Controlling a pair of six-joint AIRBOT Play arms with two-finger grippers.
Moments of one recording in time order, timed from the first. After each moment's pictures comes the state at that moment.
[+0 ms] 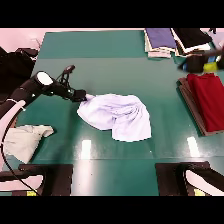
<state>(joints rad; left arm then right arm) -0.19 -1.39 1.14 0.97 -0.96 -1.33 -0.05 -1.06 1.39 -1.13 1.37 1.44</state>
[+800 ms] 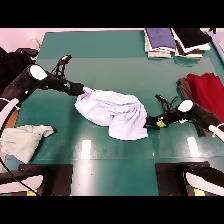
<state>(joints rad) -0.19 -1.35 1.19 1.02 -0.96 -1.33 0.16 -1.20 0.65 -0.92 1.02 1.40</state>
